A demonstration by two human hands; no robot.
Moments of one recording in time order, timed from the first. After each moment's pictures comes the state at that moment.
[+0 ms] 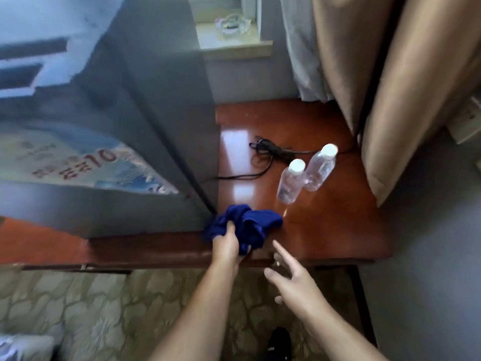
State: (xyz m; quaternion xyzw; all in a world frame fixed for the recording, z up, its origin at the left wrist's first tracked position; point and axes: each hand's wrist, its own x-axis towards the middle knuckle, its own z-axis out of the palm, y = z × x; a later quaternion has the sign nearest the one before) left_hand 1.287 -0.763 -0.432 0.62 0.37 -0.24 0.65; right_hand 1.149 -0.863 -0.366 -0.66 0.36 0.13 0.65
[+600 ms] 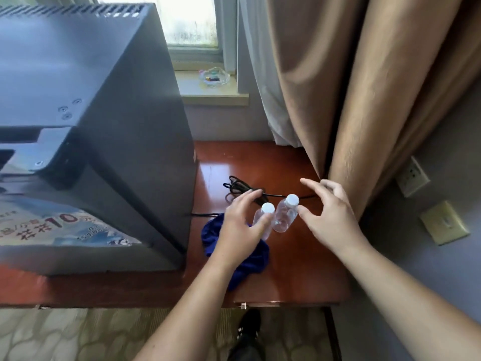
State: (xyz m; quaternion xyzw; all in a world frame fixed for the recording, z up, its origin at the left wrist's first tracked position) left_hand 1.332 -0.860 -0.308 0.83 -0.18 -0.12 0.51; right_hand 1.257 -1.052 -0.263 -0.90 0.24 -0.10 0.35
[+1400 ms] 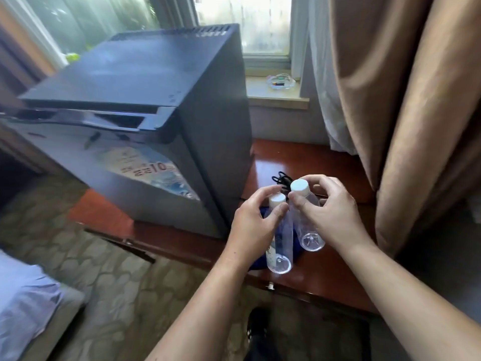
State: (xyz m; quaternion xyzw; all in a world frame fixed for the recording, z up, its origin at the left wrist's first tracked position) left_hand 1.251 -0.818 -0.222 0.83 -0.08 -0.03 0.56; right_hand 1.242 -0.991 -0.213 -0.85 0.08 -0.11 0.51
